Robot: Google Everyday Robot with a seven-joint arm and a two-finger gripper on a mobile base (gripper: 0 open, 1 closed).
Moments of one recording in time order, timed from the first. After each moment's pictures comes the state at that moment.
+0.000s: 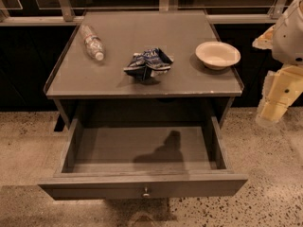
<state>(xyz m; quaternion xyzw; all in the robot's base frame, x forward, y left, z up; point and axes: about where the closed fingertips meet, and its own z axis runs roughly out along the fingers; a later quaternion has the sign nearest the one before) 0.438 -0.217 0.976 -0.60 0.78 -0.03 0.16</state>
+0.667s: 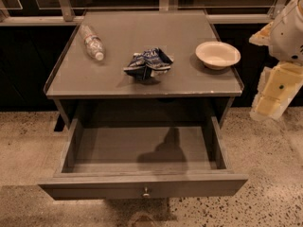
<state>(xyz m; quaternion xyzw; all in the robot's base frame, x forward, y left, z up) 0.452 -0.215 0.975 -0.60 0.78 -0.03 0.19</state>
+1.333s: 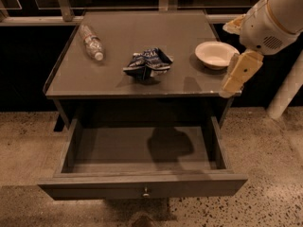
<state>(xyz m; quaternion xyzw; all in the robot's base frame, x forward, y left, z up) 0.532 -0.185 0.962 -0.61 0.74 0.01 0.28</state>
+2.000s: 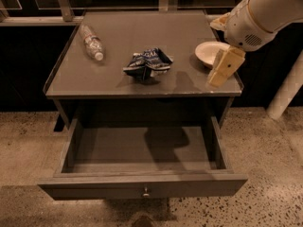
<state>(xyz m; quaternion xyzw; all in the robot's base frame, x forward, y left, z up) 0.567 -0.160 0.955 -0.62 0.72 0.01 0.30</state>
